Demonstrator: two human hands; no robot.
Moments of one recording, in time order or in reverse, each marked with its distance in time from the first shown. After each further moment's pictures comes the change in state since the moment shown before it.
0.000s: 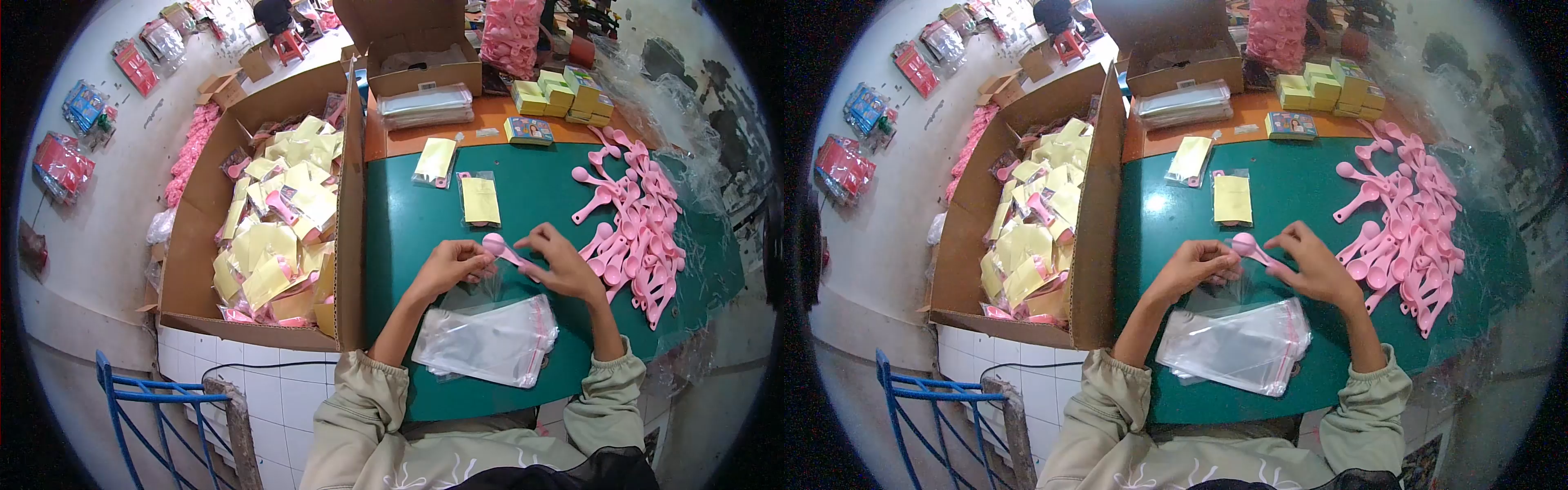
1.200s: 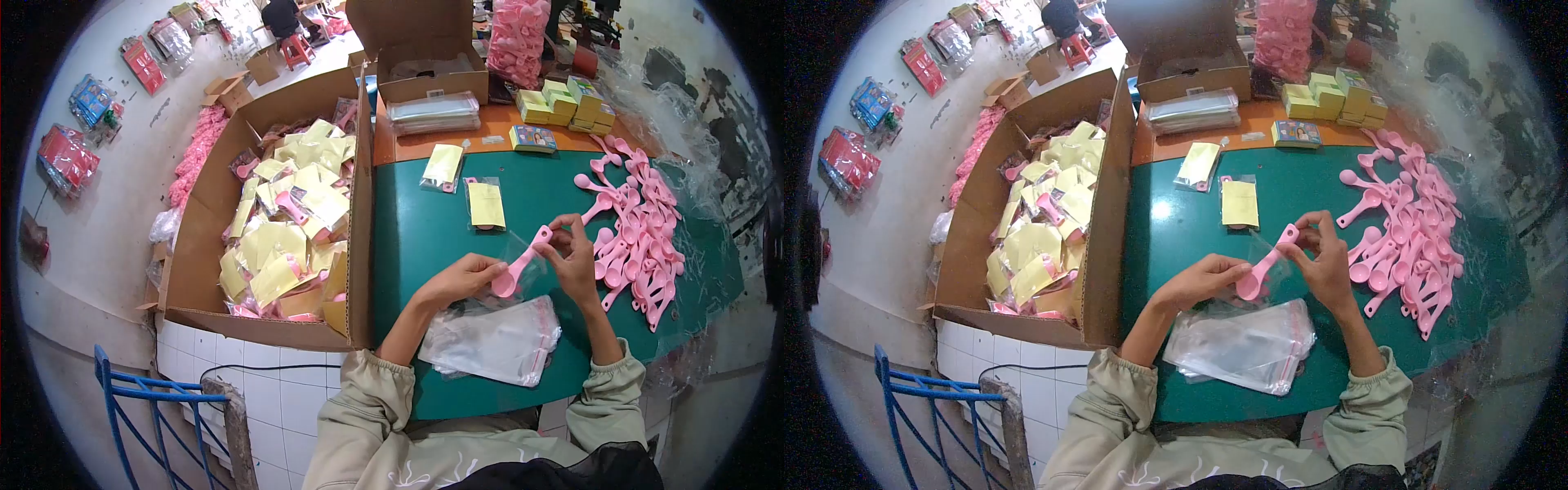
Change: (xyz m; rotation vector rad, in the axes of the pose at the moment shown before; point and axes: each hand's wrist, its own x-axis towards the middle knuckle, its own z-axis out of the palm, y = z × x) left_hand -0.004 0.005 0.008 0.035 -0.306 -0.019; right_hand 0.001 -0.015 0.008 0.360 0.414 0.108
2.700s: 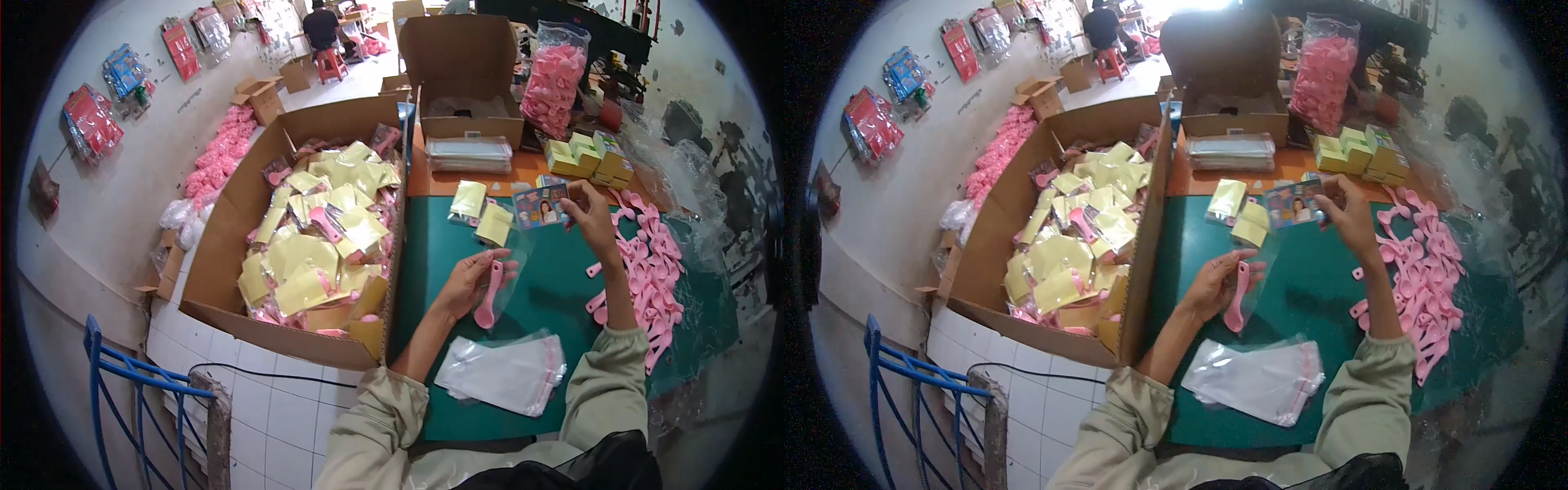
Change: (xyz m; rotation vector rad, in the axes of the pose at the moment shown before) left_hand 0.003 0.005 -0.030 -0.683 0.260 0.348; right_hand 0.133 0.002 -0.020 0.068 -0.115 -0.013
